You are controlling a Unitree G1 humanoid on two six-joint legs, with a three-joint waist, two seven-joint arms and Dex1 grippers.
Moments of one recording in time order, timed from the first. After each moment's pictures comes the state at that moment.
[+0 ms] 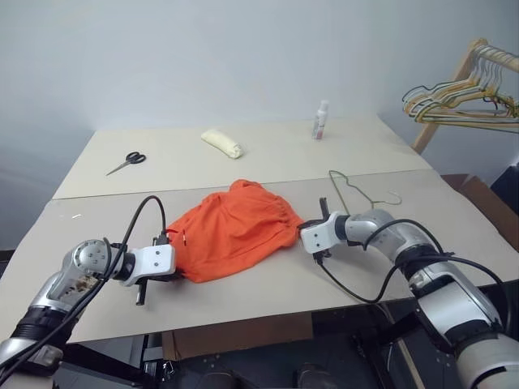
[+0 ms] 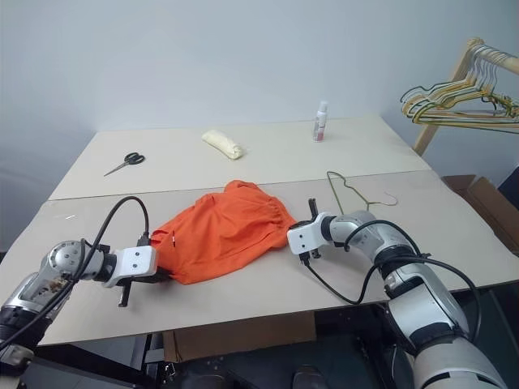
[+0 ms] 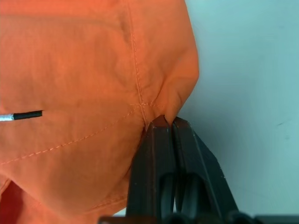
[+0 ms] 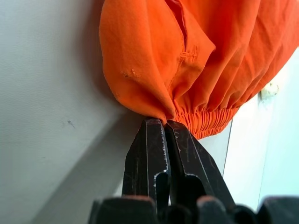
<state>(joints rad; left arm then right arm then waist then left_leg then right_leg) -0.27 0.89 -0.19 0.27 0.02 -0.18 -1.24 -0.83 -0.57 0.52 0.89 -0.57 -0.72 0.58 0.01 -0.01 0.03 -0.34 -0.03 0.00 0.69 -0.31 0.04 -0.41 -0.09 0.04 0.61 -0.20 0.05</state>
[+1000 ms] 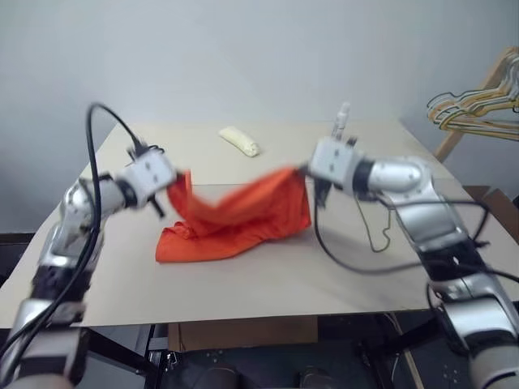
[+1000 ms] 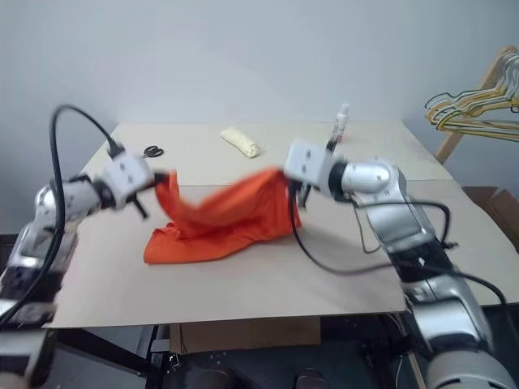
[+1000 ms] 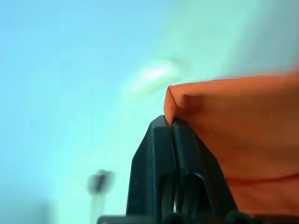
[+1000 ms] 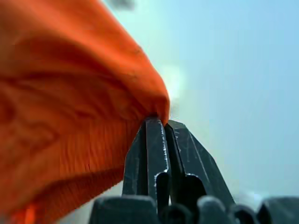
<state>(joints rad) -0.76 0.68 0.04 0.26 0.10 0.08 -0.52 -0.95 -0.55 0.21 0.20 -0.18 0.26 0.52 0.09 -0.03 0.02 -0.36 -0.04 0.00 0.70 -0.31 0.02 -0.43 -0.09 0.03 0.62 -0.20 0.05</state>
